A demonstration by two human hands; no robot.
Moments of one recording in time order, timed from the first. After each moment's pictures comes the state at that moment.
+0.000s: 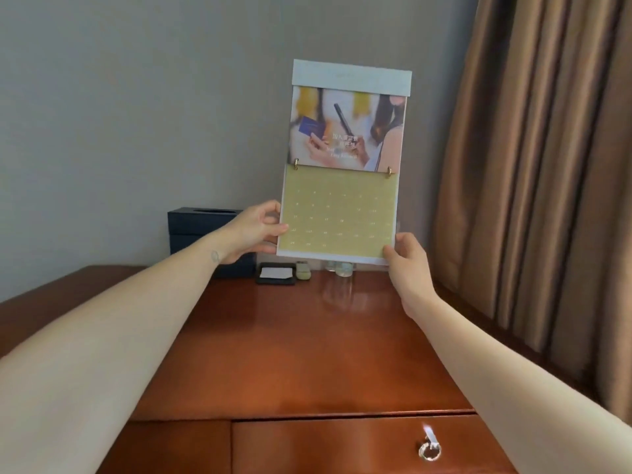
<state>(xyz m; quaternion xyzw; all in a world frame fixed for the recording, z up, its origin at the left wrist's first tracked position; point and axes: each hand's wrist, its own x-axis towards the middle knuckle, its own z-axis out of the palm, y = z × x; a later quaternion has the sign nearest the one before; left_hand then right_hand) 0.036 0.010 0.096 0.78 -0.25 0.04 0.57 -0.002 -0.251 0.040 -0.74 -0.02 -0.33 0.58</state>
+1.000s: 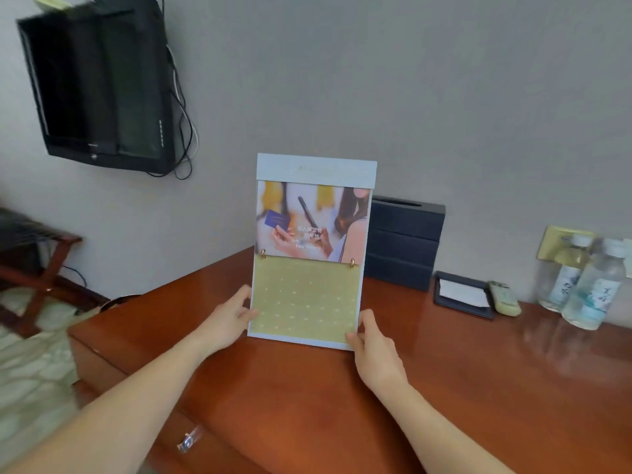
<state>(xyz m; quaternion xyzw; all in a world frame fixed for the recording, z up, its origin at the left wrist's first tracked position) 0.057 0.315 -0.081 0.88 0.10 0.12 0.44 0.136 0.057 -0.095 -0.90 -0.22 -0.02 0.38</state>
